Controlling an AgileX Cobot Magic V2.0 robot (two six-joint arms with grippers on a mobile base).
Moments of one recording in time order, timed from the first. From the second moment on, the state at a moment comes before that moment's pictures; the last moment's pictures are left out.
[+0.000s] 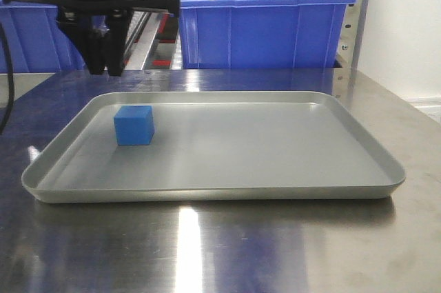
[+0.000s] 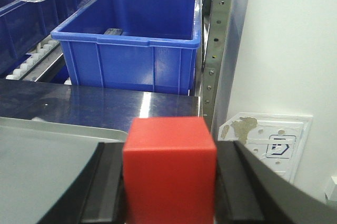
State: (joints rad) left arm -0.60 1.85 -1.63 0.23 1.19 -0.71; right arm 0.13 0.24 -0.29 0.00 0.15 0.00
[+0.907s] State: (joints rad) left arm -0.62 1.87 -1.64 0.15 1.18 -0.71; right arm 0.13 0.24 -0.29 0.00 0.15 0.00
